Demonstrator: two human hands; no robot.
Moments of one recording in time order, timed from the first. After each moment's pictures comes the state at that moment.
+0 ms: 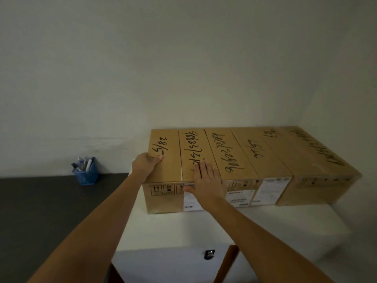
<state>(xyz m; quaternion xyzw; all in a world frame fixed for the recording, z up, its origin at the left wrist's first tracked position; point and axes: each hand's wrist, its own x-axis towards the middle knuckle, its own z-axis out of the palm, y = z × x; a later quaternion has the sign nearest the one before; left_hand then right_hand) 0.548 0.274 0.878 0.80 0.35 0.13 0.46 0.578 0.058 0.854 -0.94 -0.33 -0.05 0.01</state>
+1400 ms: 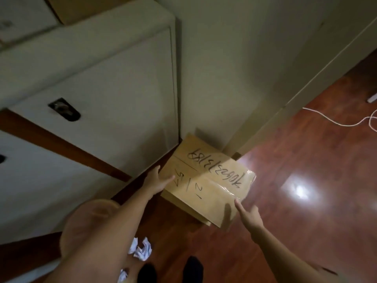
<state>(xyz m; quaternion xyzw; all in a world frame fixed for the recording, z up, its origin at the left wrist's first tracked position) 0.448 -0.226 0.454 0.84 0.15 -0.39 0.36 0.281 -0.495 0.453 -0.68 0.52 0.22 0.46</state>
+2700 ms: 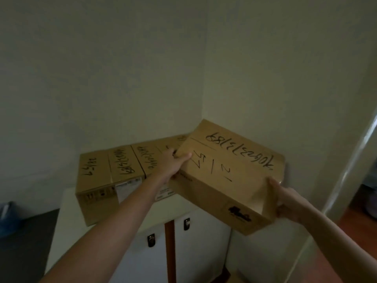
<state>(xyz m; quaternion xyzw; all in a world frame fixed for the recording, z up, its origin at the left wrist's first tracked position) 0.460 -0.043 1.000 0.82 0.02 0.06 0.56 0.396 -0.360 0.958 -0.71 0.24 0.05 0.66</state>
